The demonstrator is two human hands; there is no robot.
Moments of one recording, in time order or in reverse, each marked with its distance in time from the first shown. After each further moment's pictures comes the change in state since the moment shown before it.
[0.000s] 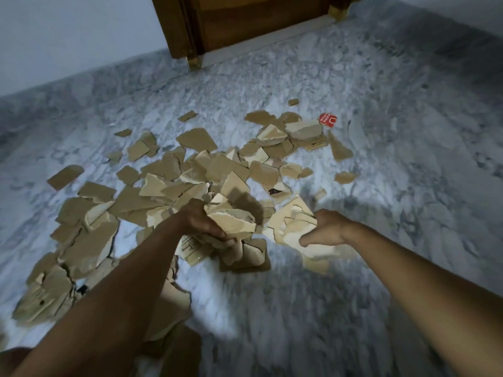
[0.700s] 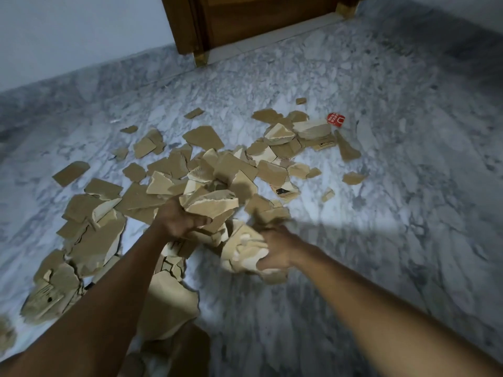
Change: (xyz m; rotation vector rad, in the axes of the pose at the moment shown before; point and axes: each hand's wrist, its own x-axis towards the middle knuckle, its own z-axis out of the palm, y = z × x) left_hand -0.030 -0.037 -0.026 -0.199 0.309 0.013; right_hand 0.015 -0.083 0.083 -0.163 -0.024 -0.320
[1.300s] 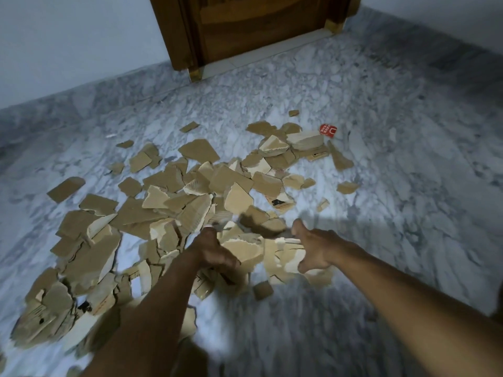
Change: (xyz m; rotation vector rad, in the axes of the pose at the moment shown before) left_hand 0.002 0.007 0.067 0.176 -0.302 -0.122; right_hand -0.031 0.063 -0.046 -0.132 0.001 0.173
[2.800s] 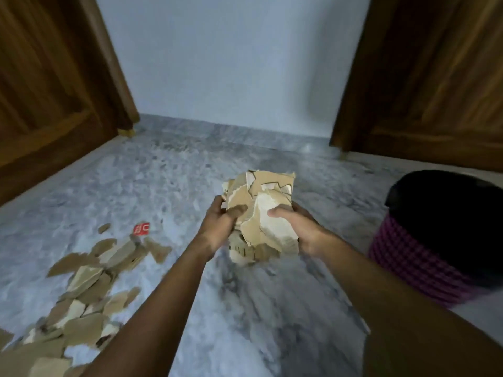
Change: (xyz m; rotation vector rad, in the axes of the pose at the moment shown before) left_hand -0.138 0.503 0.161 -0.472 -0.386 0.673; right_hand -0.275 0.293 -0.122 1.696 0.852 0.259
